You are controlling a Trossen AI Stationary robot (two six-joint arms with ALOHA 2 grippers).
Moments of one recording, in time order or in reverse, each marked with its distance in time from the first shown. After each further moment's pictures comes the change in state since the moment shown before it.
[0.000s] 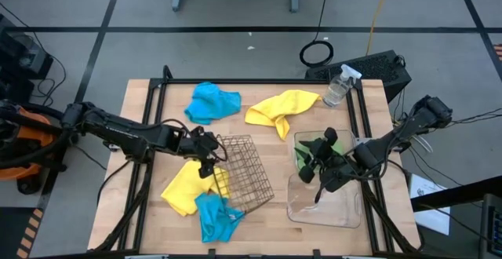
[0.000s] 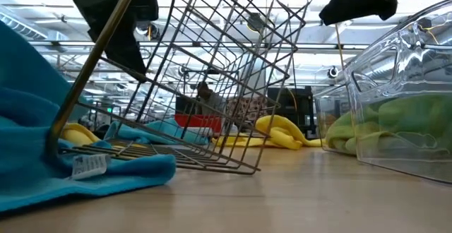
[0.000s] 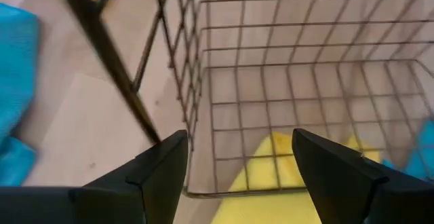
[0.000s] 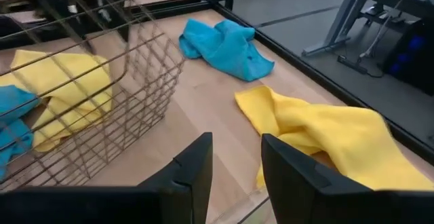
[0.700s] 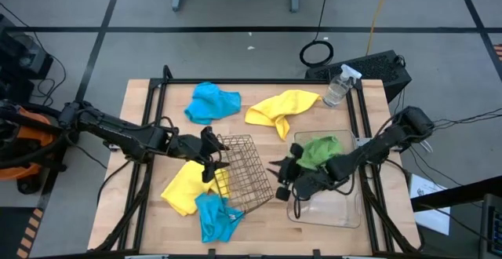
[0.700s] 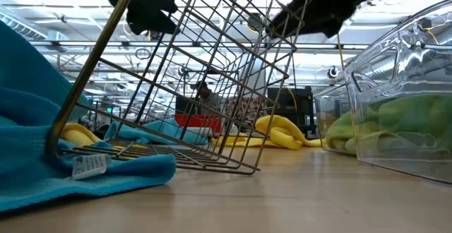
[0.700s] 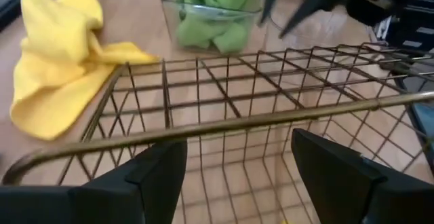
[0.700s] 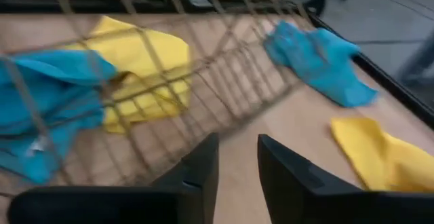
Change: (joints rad) left arm -0.057 -0.059 0.000 0.336 -0.013 0.137; right arm -0.071 0.328 0.000 0.610 -0.224 -0.422
